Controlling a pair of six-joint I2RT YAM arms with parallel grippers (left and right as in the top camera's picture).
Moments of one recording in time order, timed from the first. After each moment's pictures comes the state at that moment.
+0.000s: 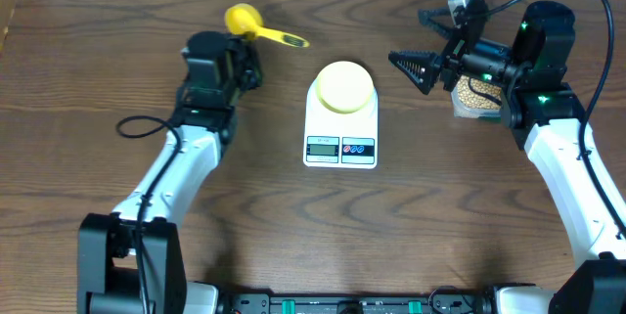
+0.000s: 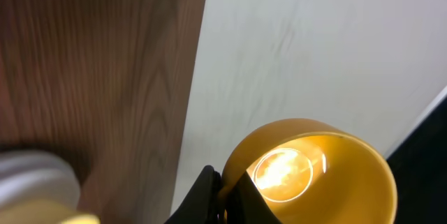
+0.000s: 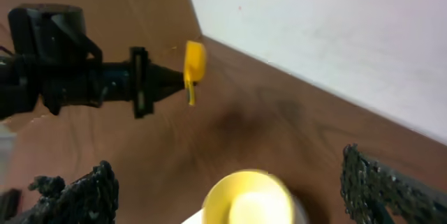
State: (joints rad) left arm -0.15 1.59 0.96 0.21 0.06 -1.87; right arm 0.06 1.49 1.13 0.03 -1.00 -0.01
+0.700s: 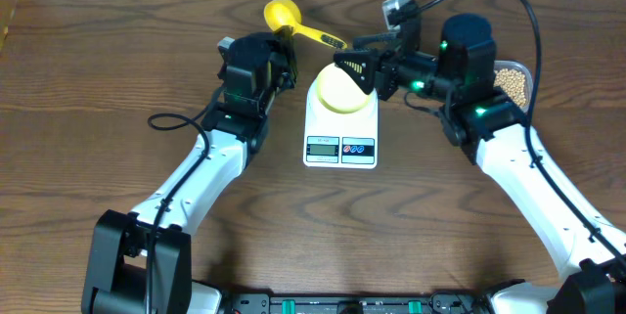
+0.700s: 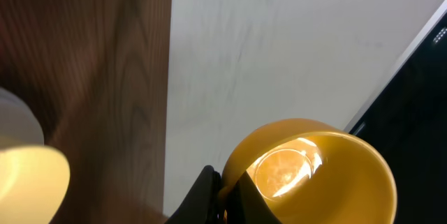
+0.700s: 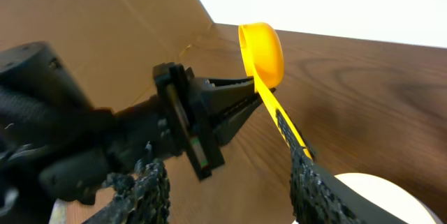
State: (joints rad) left arm -0.32 1.59 0.96 0.32 -0.03 -1.89; right arm 0.37 1.51 1.14 0.07 -0.67 0.34
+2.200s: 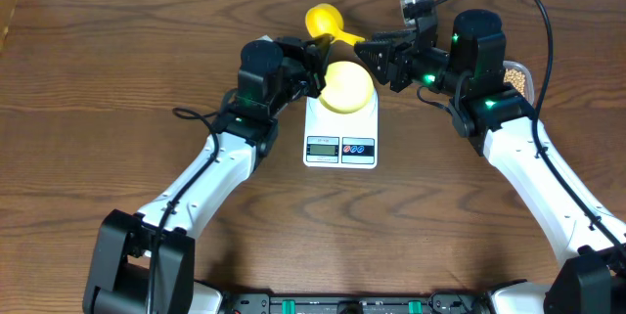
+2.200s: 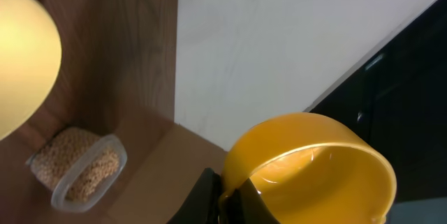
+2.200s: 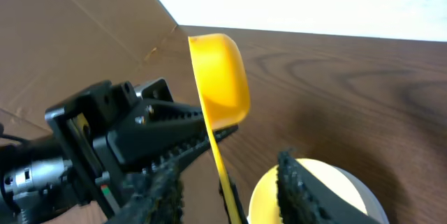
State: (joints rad) left arm -0.38 1.59 0.96 0.38 0.26 -1.96; right arm 0.29 1.53 1.14 0.04 -0.63 0.30
